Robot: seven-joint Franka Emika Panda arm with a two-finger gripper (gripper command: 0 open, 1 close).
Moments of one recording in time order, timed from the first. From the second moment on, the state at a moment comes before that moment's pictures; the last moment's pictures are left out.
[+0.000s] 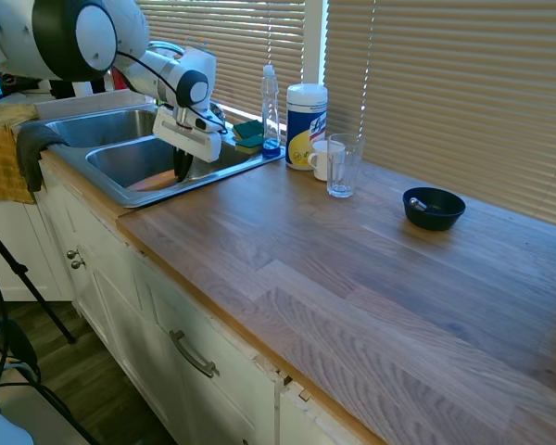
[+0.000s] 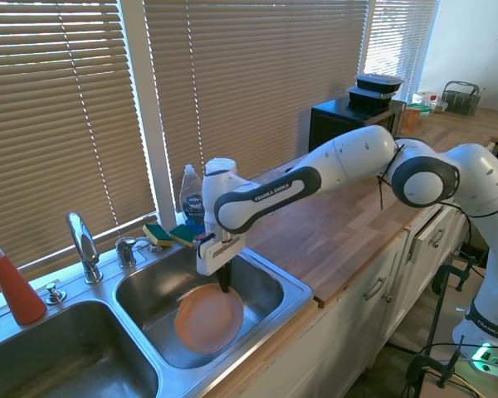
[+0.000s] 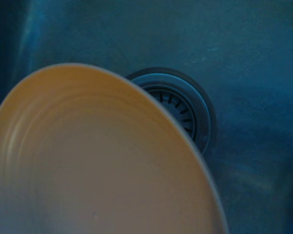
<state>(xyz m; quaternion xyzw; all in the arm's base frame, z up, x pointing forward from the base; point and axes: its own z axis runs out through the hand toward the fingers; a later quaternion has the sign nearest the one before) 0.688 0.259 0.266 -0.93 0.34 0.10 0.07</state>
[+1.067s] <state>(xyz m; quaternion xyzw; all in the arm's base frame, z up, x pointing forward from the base) 0.675 0.272 0.359 -0.94 0.33 0.05 0.06</state>
